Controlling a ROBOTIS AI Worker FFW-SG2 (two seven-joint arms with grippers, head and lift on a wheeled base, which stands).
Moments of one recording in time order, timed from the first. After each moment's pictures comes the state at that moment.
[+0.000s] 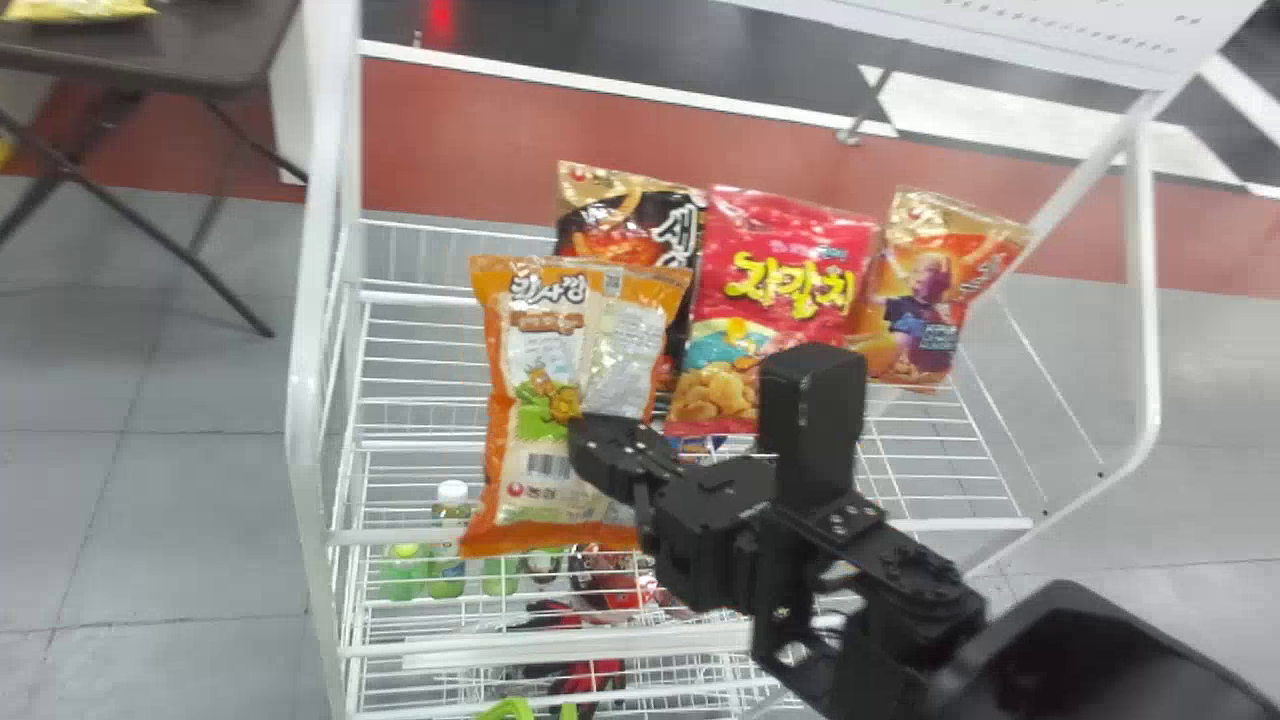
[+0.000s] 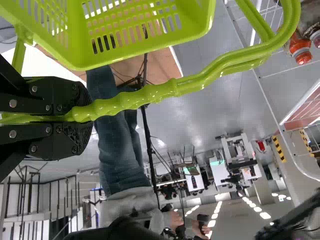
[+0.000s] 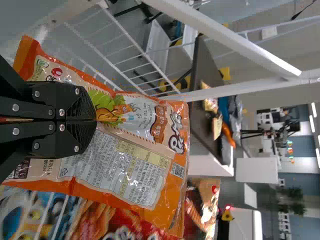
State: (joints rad) left arm 0.65 0.11 -0.28 -2.41 0.13 1.52 -0.98; right arm 0.51 -0.25 0.05 -2.58 -0.26 0.98 0.12
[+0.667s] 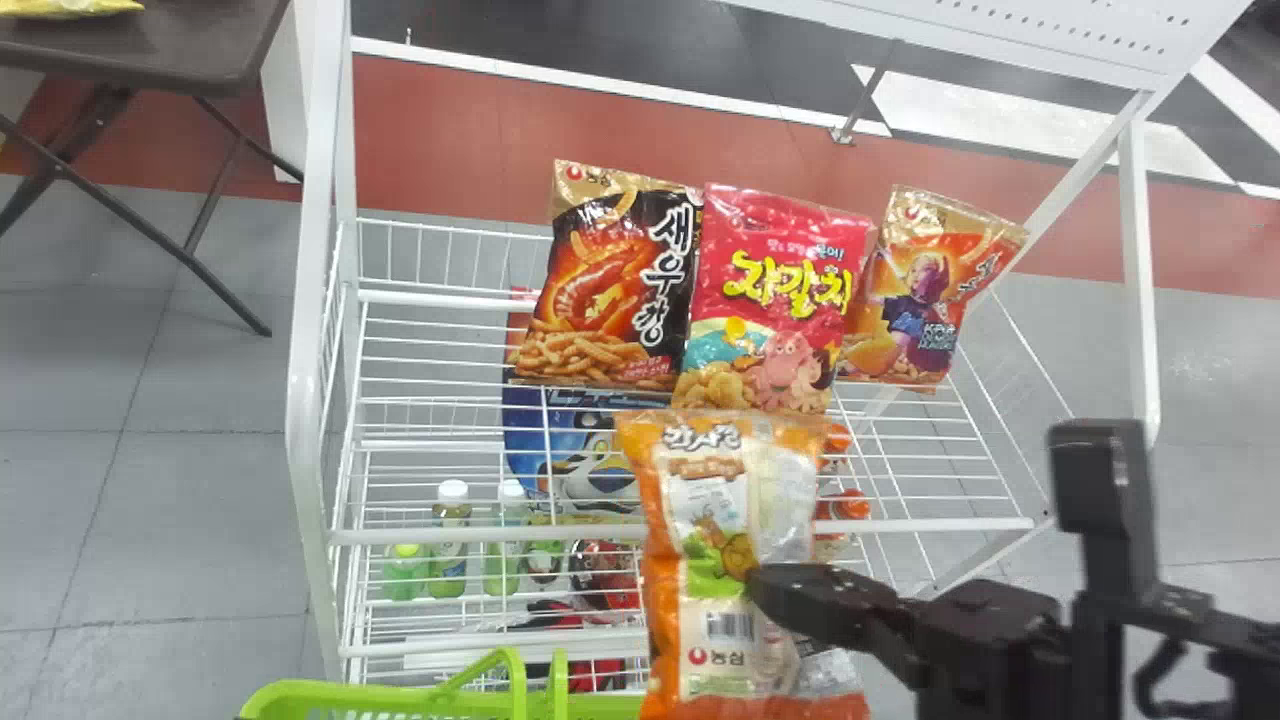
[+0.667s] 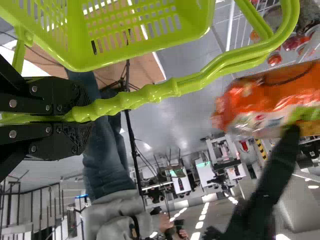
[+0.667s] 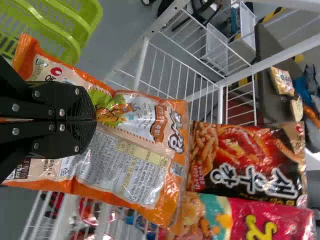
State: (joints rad) left arm 0.66 0.06 -0.26 -2.44 0.12 1.50 -0.96; right arm 0.62 -0.20 -0.61 -2.84 -0.68 1.53 0.41
